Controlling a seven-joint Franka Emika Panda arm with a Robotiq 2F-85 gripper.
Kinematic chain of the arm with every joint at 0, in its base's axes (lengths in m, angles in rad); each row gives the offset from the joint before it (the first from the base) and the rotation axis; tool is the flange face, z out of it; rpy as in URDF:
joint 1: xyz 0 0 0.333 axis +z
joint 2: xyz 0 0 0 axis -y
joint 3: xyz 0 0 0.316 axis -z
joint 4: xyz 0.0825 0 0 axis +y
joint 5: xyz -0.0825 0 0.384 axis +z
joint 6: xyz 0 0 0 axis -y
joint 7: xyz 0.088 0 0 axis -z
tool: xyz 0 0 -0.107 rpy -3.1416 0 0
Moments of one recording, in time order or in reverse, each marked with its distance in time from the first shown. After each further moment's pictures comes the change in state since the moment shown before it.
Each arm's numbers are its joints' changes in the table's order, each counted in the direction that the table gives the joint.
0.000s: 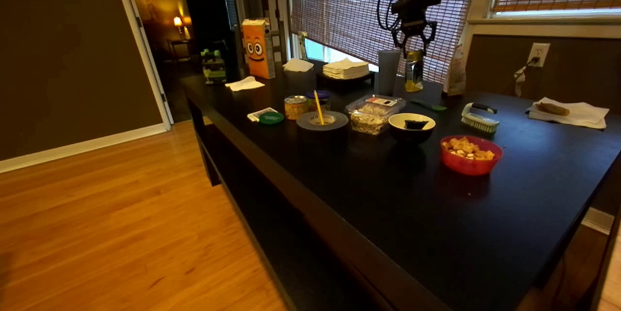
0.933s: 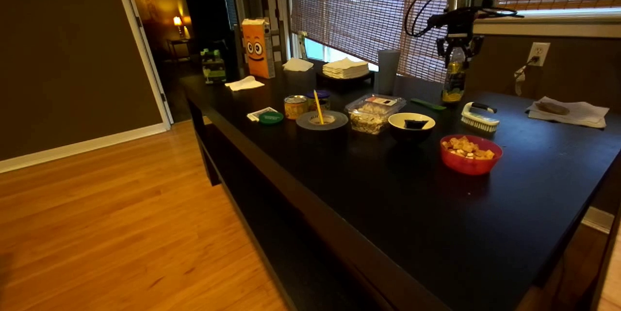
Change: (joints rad) arm -0.123 0.058 0.072 0.266 0.121 0.232 0.270
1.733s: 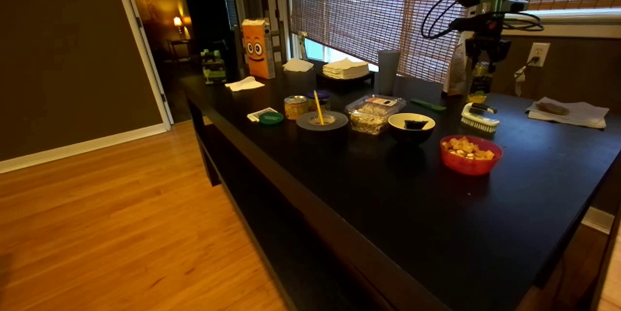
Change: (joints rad) arm -0.005 0.086 0.065 0.238 0.000 0.239 0.231
